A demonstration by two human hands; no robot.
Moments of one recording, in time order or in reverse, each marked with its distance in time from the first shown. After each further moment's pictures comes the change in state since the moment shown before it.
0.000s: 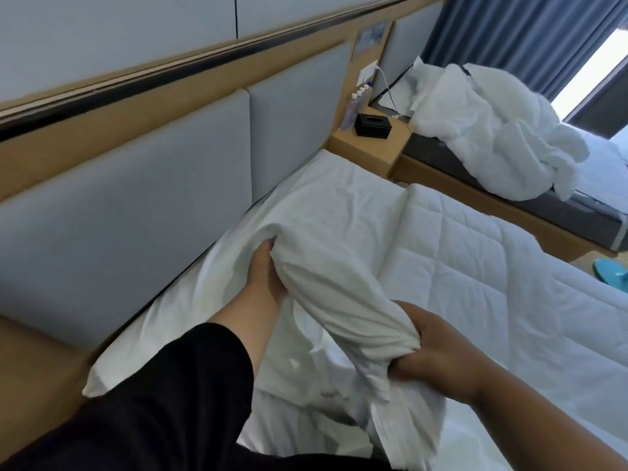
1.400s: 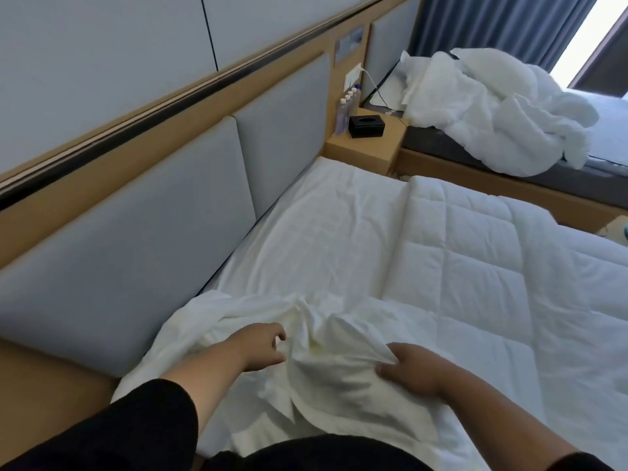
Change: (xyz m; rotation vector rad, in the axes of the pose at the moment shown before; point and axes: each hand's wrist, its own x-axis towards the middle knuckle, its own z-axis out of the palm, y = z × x) left_hand -0.009 -0.011 -0.107 2.189 -0.296 0.053; right_hand 0.027 0.092 0.033 -0.291 -0.180 0.386
